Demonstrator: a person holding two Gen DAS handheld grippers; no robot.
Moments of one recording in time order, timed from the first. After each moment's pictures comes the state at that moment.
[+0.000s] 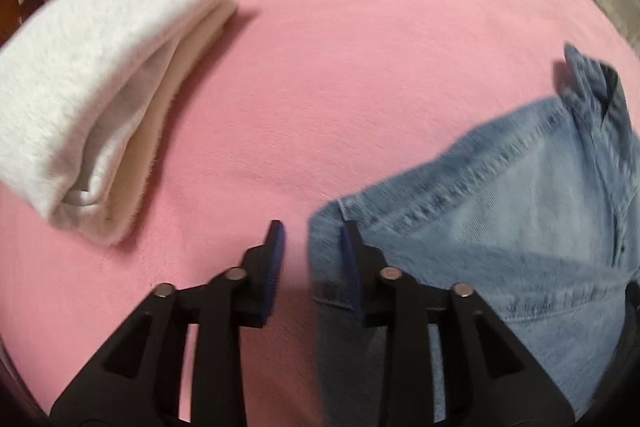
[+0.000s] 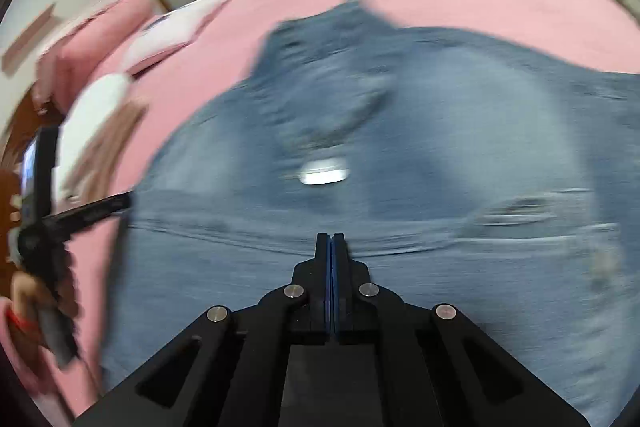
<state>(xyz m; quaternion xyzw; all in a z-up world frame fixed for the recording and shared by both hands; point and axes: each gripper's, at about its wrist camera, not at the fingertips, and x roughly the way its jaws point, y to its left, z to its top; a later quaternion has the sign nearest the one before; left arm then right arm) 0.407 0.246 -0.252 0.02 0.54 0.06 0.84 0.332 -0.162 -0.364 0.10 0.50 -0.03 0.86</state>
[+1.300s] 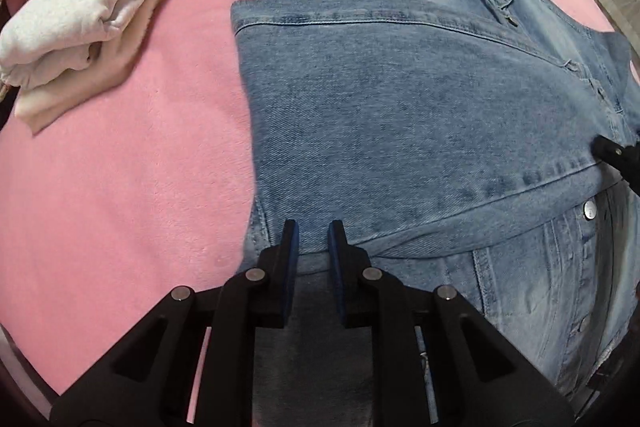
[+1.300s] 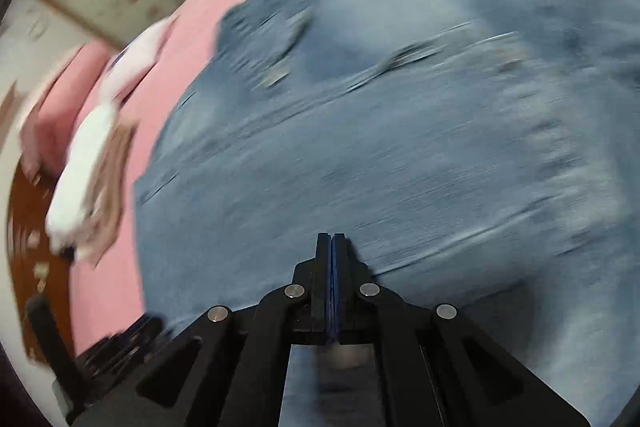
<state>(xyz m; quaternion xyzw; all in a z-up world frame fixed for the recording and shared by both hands) 0.228 0.186 -0.241 0.08 0.59 -0.04 0.81 0.238 -0.182 -0.354 0.26 0.52 -0.07 0.81</state>
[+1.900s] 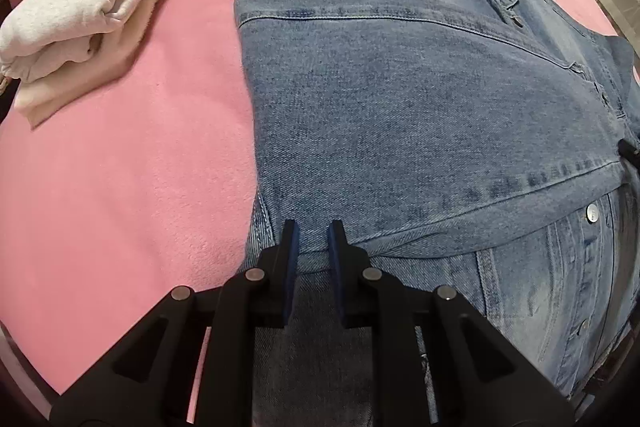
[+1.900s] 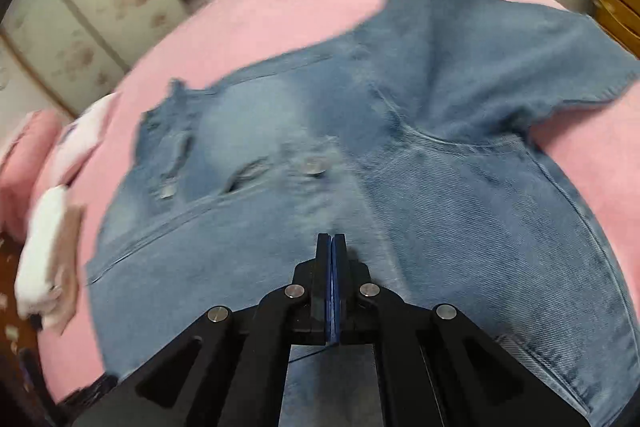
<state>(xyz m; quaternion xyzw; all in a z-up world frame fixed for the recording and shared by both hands) 0.230 0.187 -0.244 0.07 0.59 -0.04 0.80 0.224 -0.249 -0.347 0.28 0.47 -0.18 0.82</state>
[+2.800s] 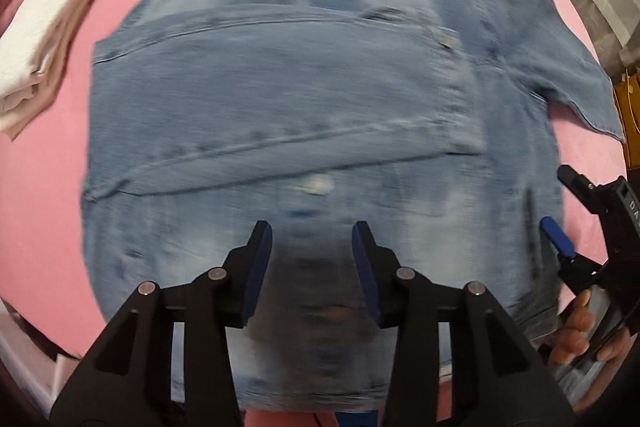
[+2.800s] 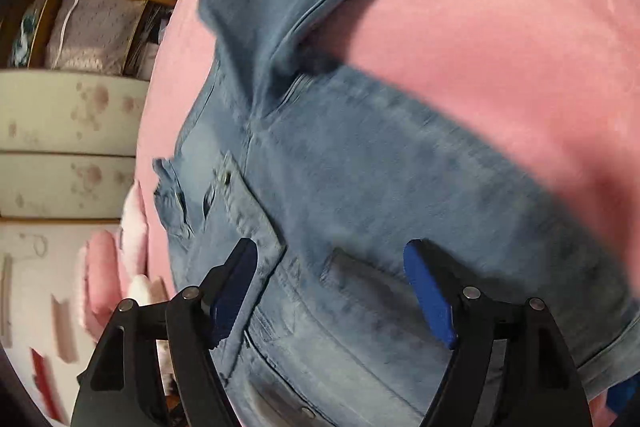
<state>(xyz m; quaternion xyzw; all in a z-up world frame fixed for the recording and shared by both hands) 0.172 -0.068 -0.187 0.09 0.65 -0.07 0.75 0.082 -0.367 -0.353 0.55 0.43 -0.17 0.70</state>
